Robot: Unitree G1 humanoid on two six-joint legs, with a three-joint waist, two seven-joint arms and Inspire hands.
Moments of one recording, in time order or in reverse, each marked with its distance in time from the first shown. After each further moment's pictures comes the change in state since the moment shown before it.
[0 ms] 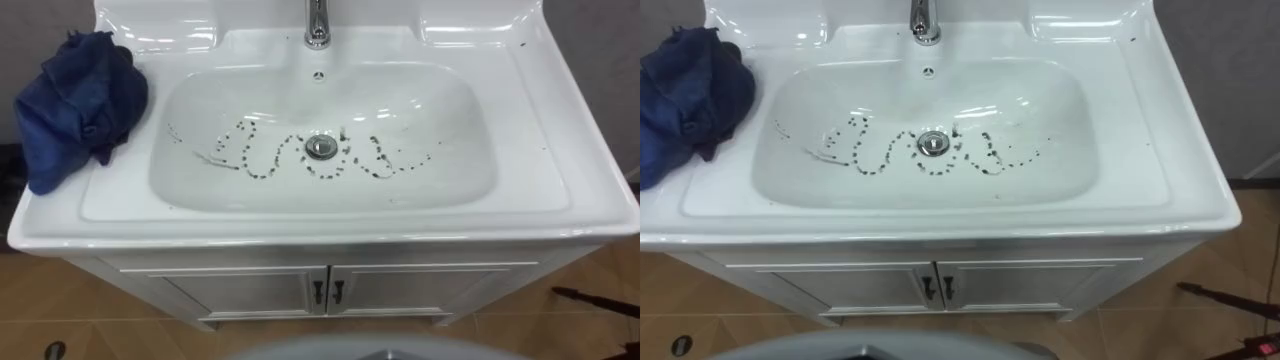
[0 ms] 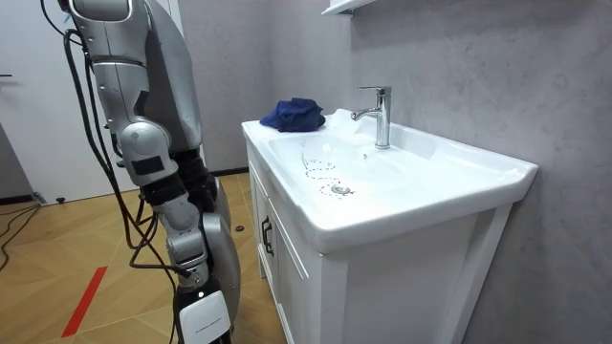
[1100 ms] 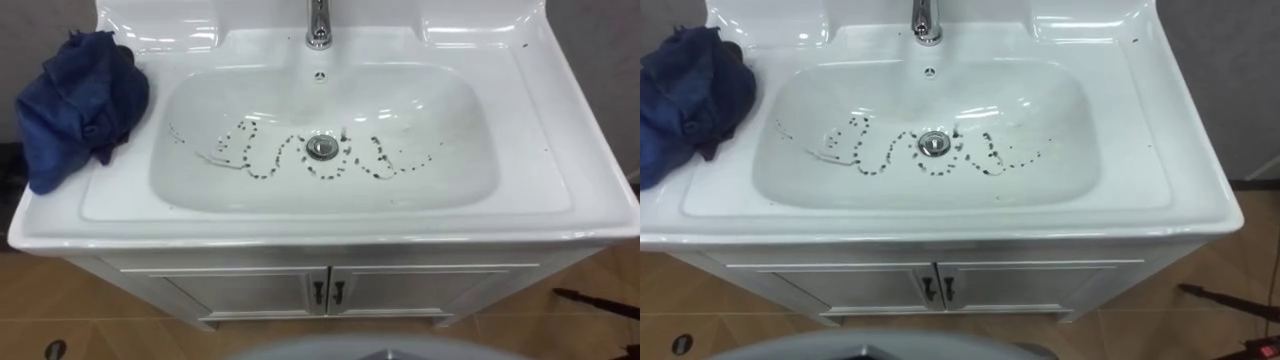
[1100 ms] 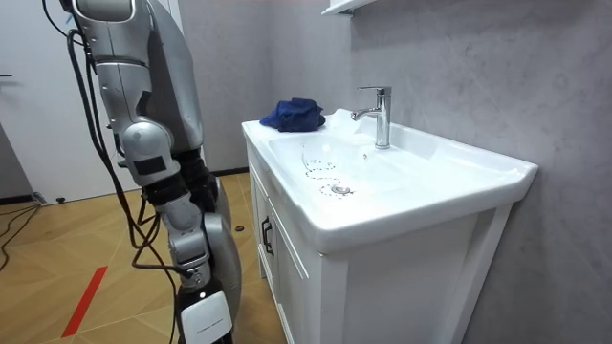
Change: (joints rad) left arm 0.011 -0.002 0.145 -0.013 -0.201 -0.011 0.168; right arm 0.001 -0.003 -0.031 -0.001 0.010 -0.001 0.000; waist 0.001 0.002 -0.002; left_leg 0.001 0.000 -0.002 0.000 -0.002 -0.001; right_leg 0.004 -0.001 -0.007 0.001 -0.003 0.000
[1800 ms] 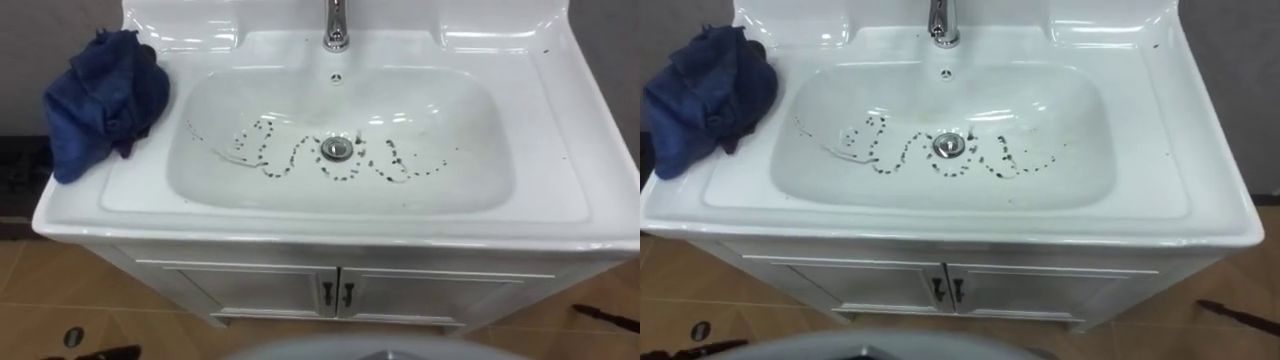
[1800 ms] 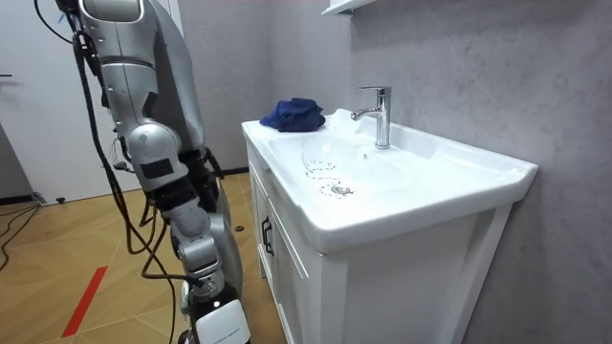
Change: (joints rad) left arm 0.033 0.042 0.301 -0.333 -0.223 -0.154 0.435; right arm 0.013 -0.080 -0.089 -0.016 0.056 -0.049 0.006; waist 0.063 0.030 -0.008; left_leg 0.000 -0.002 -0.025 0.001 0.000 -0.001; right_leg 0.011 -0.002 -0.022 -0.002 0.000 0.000
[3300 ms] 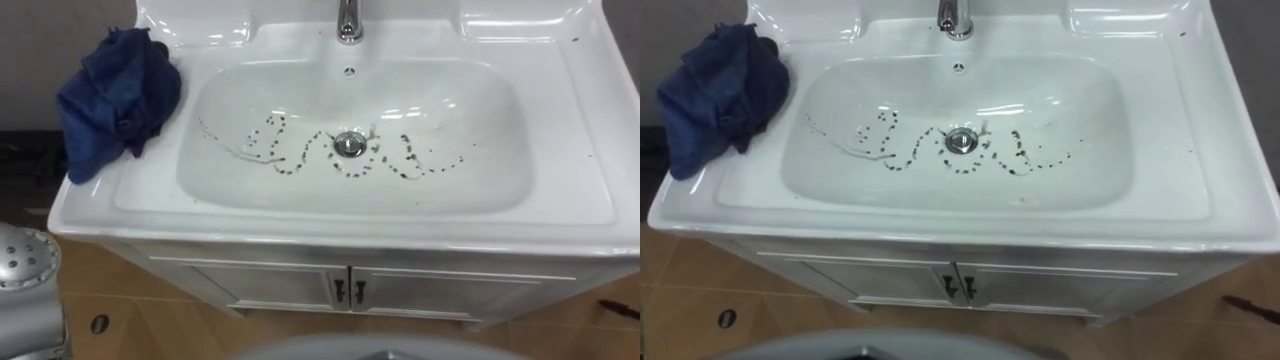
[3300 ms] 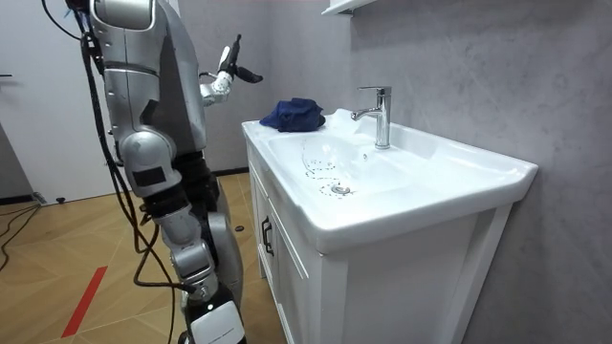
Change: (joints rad) left arm -0.019 0.119 -0.053 -0.898 0.405 -0.122 0.172; right arm 0.080 -0.002 -0.017 -0.063 0.003 -0.096 0.015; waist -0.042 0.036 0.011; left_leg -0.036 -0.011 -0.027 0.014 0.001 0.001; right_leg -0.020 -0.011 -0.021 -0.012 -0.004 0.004
